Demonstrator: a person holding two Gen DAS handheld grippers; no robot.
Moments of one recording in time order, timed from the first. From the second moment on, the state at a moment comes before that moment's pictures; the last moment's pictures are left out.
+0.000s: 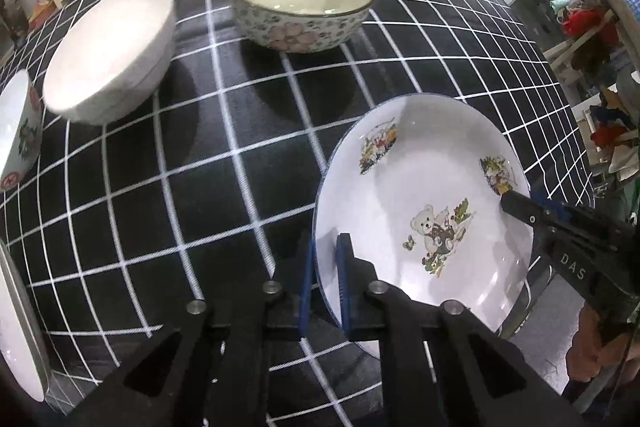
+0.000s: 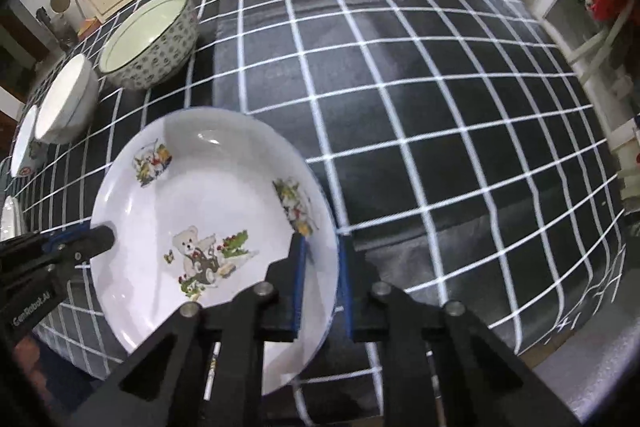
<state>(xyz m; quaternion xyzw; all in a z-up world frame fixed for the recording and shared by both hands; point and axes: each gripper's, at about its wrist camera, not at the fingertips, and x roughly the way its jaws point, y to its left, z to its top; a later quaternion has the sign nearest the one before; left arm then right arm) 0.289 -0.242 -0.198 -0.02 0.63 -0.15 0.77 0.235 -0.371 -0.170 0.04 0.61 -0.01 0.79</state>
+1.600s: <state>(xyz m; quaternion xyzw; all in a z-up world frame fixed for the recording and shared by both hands) 0.187 -0.005 -0.193 -0.06 0.62 -0.06 0.78 0.189 -0.137 -0.168 -0.06 0.62 0.09 0.77</state>
